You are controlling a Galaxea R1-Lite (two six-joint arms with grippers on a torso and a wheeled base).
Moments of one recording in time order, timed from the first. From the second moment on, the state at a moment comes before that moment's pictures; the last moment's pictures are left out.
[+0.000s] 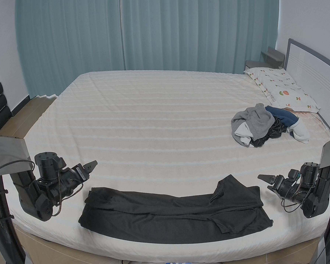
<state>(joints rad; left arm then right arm) -0.06 2.14 -0.41 -1.36 -0.08 -0.56 -0.14 2.30 -0.29 -1.55 0.49 0.63</state>
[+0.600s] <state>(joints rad) -0.28 2.33 -0.46 -1.35 0.10 -0.79 -0.13 2.35 -0.29 -1.55 0.49 0.63</state>
